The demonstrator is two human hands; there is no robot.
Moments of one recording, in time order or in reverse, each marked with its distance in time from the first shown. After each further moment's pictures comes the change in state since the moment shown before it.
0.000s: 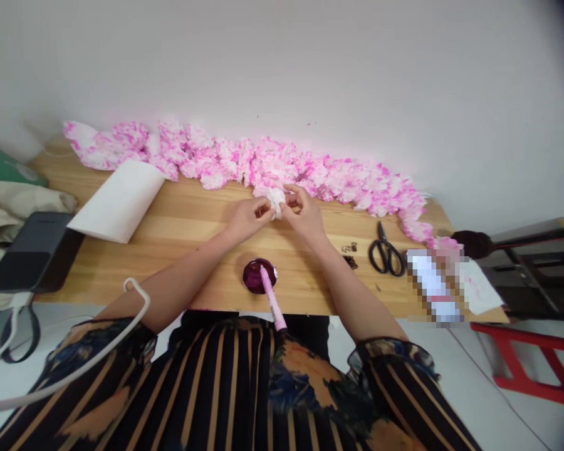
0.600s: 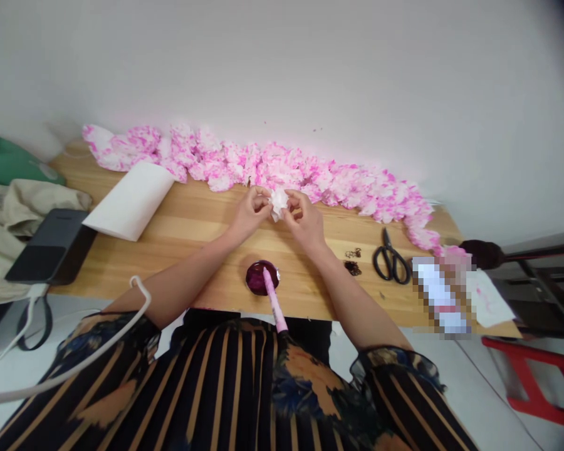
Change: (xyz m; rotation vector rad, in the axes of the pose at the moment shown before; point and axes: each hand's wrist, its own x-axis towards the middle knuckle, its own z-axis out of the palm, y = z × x) left_hand 0.007 0.003 0.004 -0.488 0.118 -0.174; right_hand -0.007 -0.003 0.005 -0.131 0.006 -0.096
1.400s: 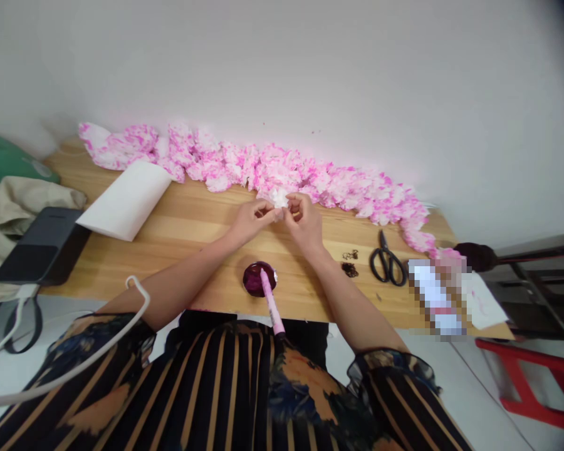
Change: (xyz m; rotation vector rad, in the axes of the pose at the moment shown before) left_hand -0.009 0.006 -0.002 0.382 -0.072 0.137; right_hand 0.000 0.010 0.007 0.084 0.142 -0.081
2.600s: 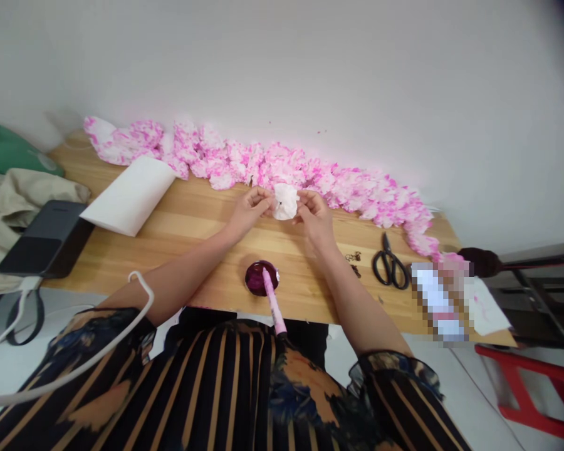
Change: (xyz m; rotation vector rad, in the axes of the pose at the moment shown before) left_hand 0.011 -0.016 -0.003 -0.419 0.091 -0.073; right_hand 0.009 0.004 -0.004 0.504 -0.020 0.335
